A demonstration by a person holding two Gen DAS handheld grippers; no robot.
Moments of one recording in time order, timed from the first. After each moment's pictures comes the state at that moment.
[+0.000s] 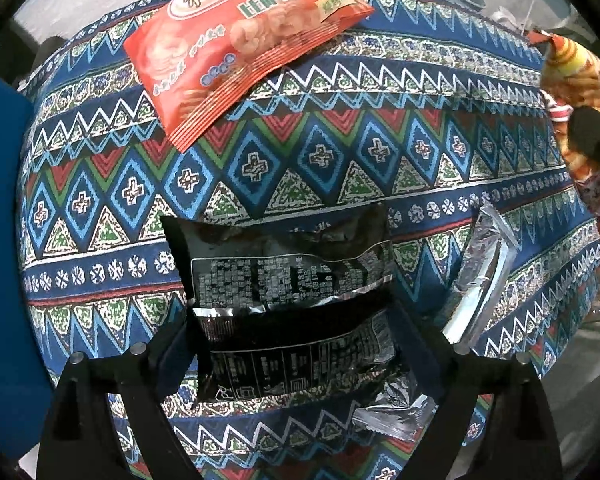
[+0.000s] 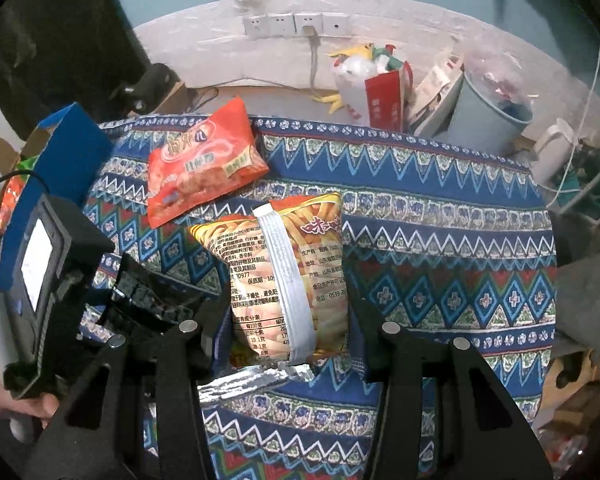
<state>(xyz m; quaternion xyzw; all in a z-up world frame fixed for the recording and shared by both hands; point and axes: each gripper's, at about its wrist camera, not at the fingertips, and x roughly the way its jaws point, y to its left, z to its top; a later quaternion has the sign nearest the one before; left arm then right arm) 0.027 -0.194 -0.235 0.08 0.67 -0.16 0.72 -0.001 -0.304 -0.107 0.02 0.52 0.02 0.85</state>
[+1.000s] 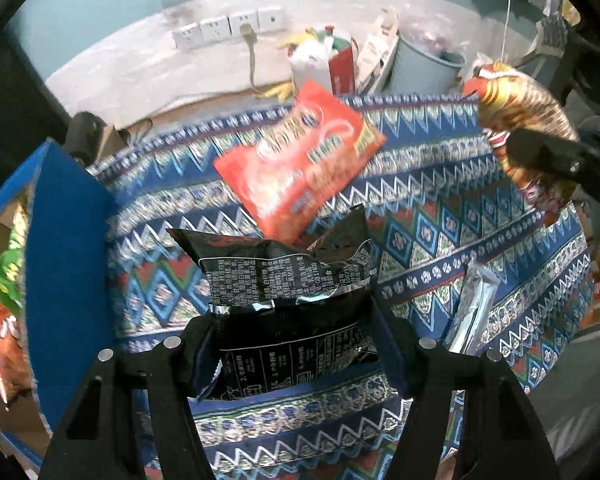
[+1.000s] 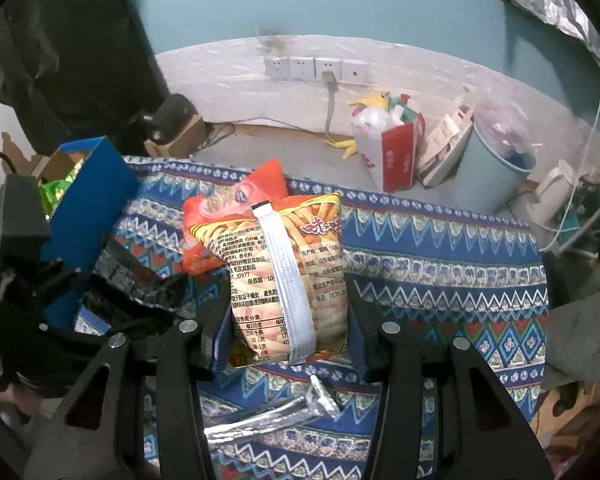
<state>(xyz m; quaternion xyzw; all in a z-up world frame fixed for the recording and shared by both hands) 0.044 -0.113 -0.131 0.11 0.55 -0.17 0.81 0.014 -0.272 -0.069 0.00 0.46 0.03 0.89</state>
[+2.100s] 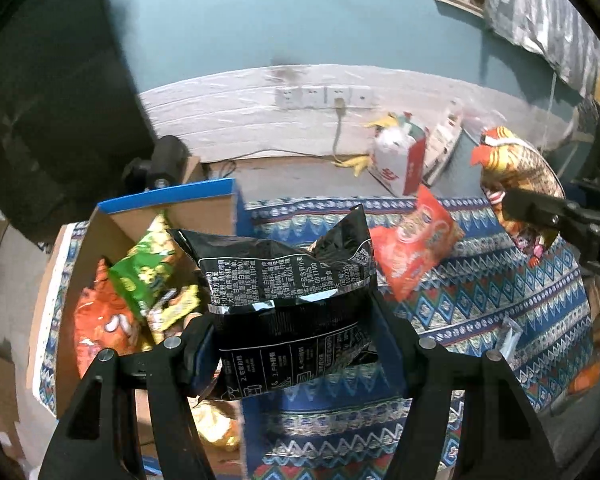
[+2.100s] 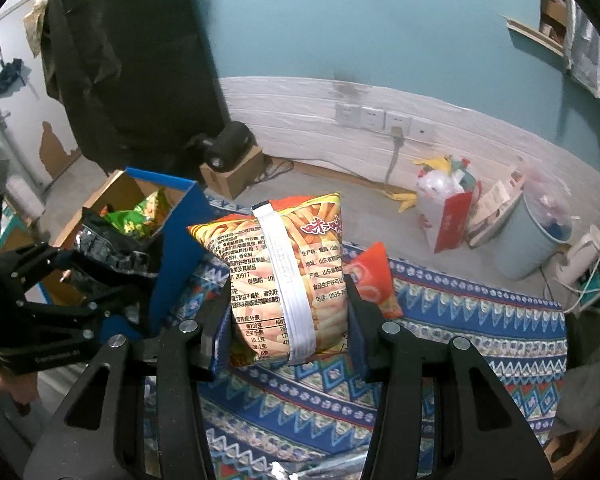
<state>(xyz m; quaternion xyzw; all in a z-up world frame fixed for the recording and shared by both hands) 0.044 0.027 -0.043 0.05 0.46 -0.08 0.88 0.043 -0.169 -0.013 -0.02 0.42 0.11 0.90</state>
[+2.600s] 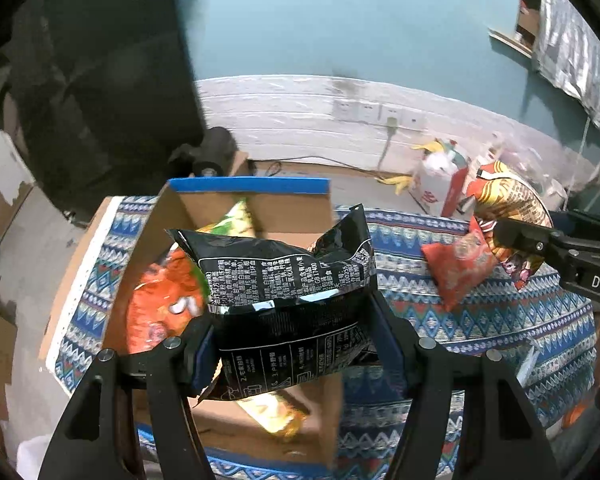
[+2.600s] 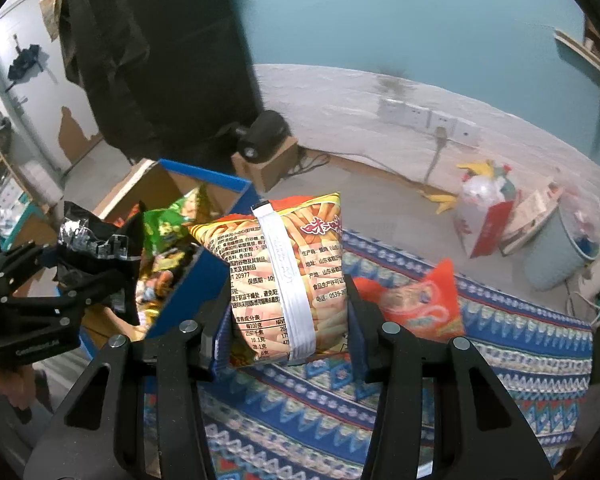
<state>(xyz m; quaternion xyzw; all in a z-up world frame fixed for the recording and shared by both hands) 0.033 0.108 -0.035 0.00 0.45 -0.02 0.89 0.073 -0.100 -0.024 -0.03 0.43 0.15 0.89</state>
